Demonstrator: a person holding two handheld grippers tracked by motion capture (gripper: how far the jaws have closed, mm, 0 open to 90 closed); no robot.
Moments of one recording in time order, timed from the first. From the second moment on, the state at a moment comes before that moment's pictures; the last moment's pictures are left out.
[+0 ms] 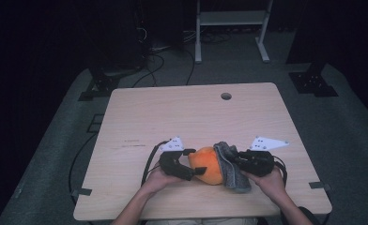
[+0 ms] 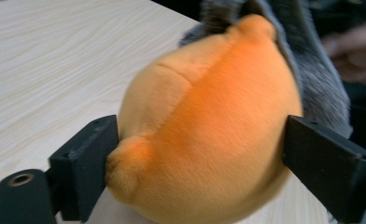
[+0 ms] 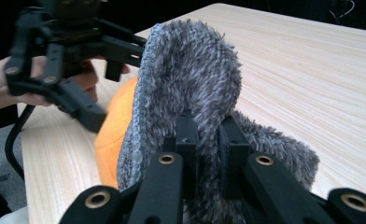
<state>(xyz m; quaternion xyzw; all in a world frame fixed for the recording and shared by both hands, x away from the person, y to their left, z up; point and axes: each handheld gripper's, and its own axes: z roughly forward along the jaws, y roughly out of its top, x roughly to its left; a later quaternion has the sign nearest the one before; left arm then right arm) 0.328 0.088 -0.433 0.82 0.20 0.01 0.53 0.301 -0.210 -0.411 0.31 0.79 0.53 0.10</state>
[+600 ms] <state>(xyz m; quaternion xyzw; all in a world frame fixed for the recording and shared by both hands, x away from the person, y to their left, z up) 0.314 0.097 -0.408 0.80 0.17 0.05 0.57 0.308 -0.225 -0.409 0.33 0.76 0.56 0.08</state>
